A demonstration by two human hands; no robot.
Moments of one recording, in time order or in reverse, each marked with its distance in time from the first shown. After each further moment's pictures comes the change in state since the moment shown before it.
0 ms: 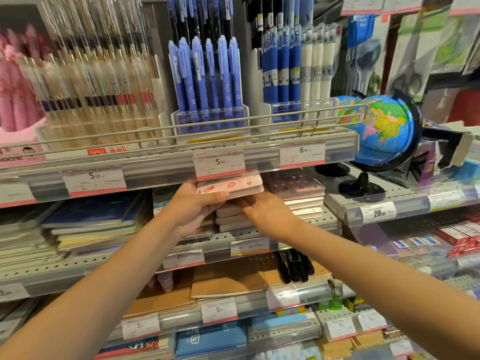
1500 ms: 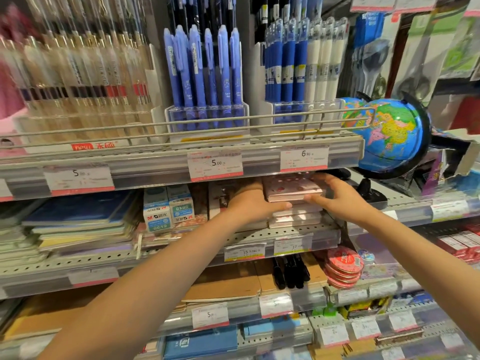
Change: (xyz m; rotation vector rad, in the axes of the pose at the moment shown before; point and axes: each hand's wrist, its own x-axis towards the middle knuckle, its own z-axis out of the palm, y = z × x) left_hand 0.051 -0.040 0.083 1.253 -0.073 0.007; right_hand -0.065 0.112 -0.011 0.888 -0.018 0.640
